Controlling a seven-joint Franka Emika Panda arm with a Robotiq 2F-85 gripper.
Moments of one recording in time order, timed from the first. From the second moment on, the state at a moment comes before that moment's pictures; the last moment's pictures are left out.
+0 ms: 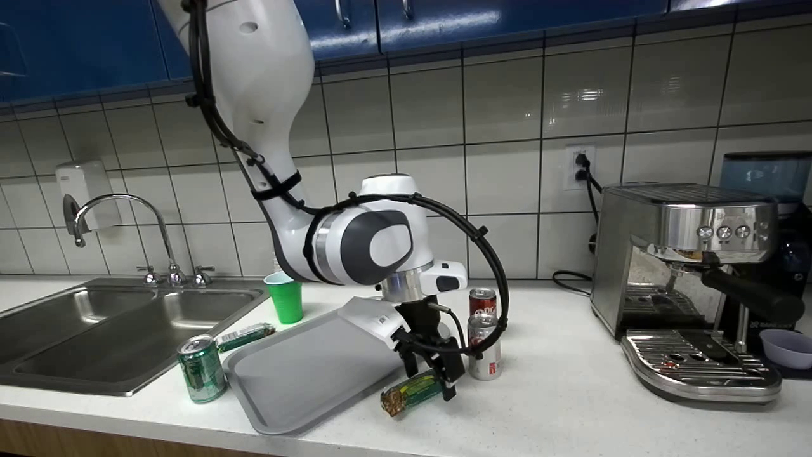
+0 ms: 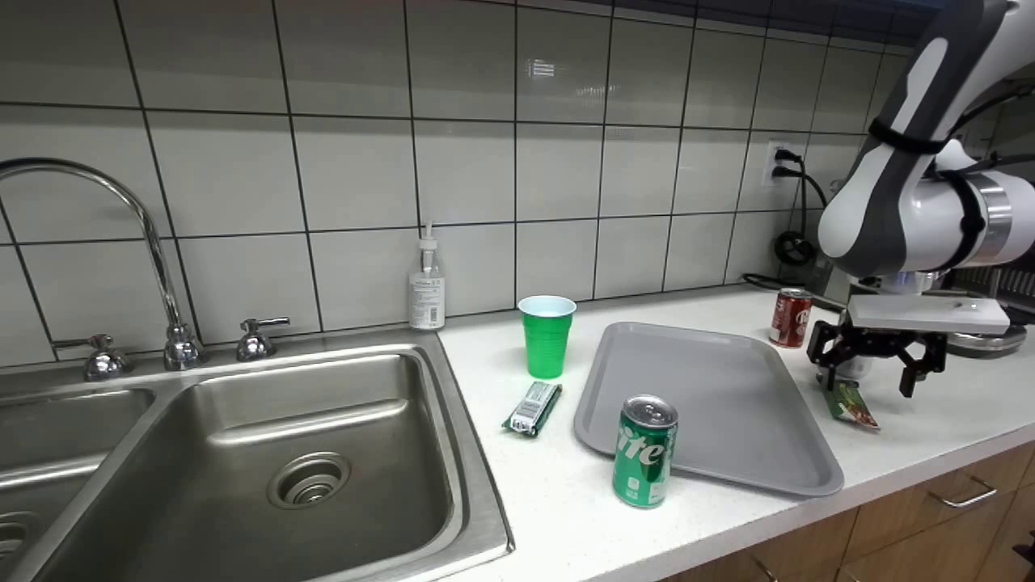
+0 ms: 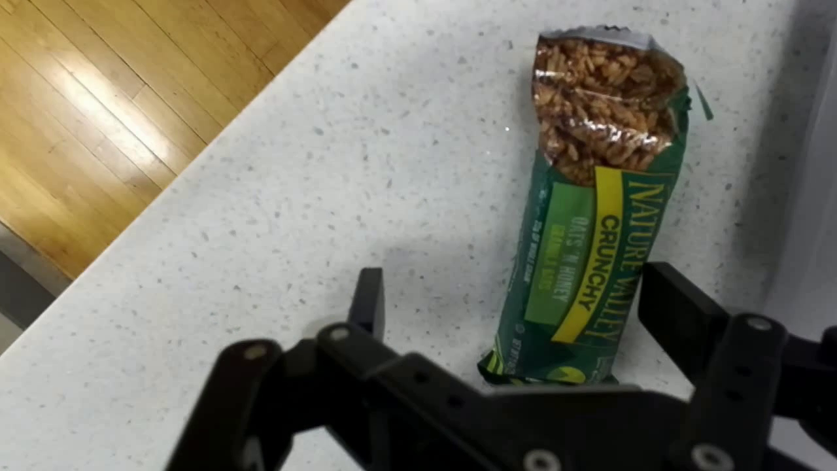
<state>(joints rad) -0.16 0.45 -0.30 -2.38 0.01 2.87 0.18</state>
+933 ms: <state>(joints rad) -0.15 0.49 -0.28 -2.35 0.01 2.87 0.18</state>
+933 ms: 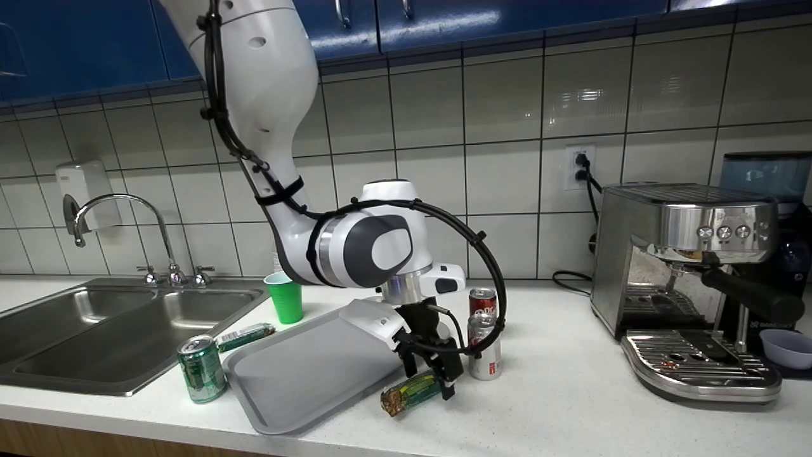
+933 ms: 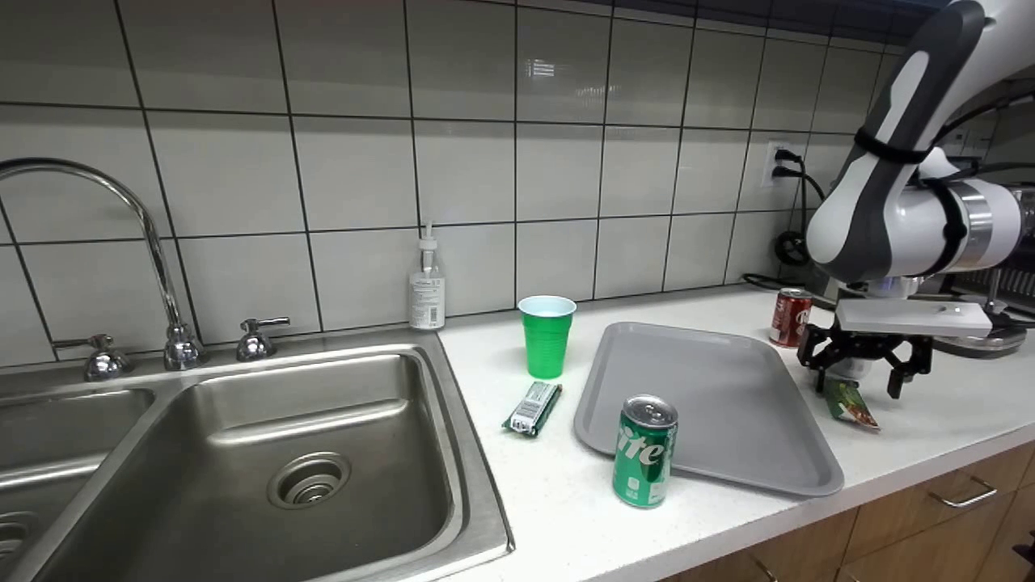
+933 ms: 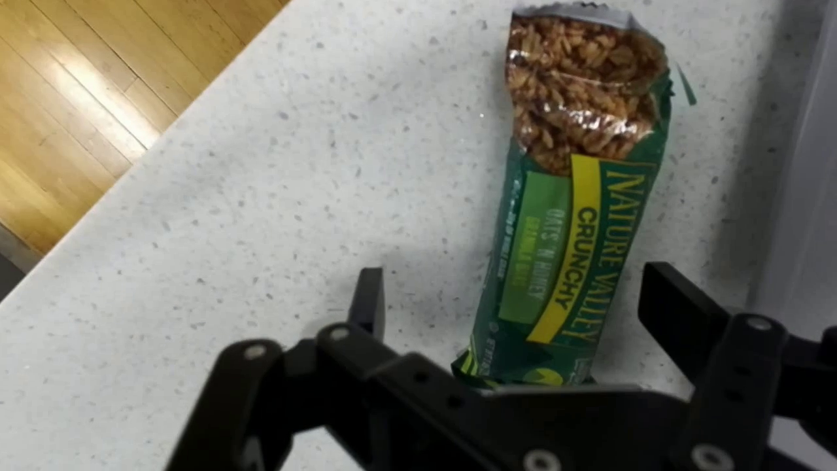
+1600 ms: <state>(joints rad) -0.15 0.49 -0.28 -2.34 0.01 2.87 0.18</state>
